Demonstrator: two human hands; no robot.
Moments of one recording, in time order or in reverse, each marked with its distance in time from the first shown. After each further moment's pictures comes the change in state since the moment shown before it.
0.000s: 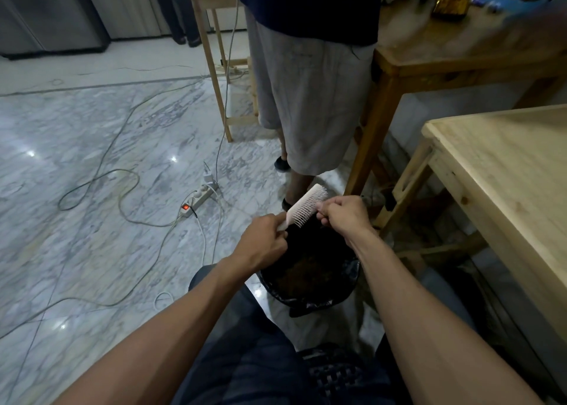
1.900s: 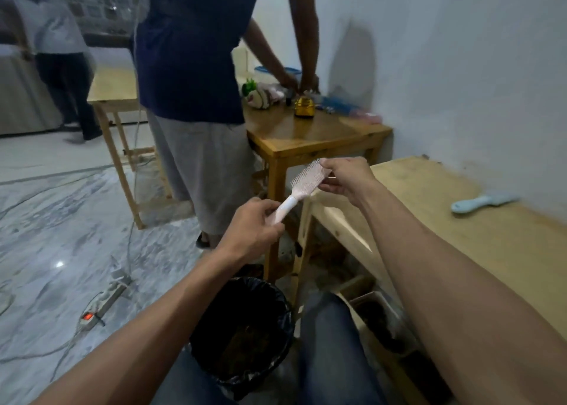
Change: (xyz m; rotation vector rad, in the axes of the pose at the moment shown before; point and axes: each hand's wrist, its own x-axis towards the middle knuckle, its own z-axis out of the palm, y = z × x) left_hand 0.007 0.177 -0.067 -0.185 0.081 0.437; right_hand -0.070 -0.172 -0.189 0.348 0.297 -0.211
